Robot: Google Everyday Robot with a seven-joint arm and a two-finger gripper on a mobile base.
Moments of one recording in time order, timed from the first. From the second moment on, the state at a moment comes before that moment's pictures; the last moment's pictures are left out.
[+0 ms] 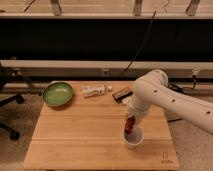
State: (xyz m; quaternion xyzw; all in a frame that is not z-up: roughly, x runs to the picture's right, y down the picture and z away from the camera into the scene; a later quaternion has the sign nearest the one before) arm 0.131 0.154 0.683 -0.24 -0.22 -0.49 0.81
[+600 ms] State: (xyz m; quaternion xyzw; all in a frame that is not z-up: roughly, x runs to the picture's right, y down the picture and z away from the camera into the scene) arm 0.153 0.171 0.681 -0.26 -0.22 -0.47 0.81
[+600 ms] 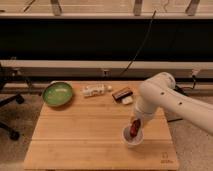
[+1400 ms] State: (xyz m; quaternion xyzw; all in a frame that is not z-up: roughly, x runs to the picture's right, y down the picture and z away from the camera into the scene) arm 0.148 0.180 0.683 -0.24 -0.23 -0.47 0.82
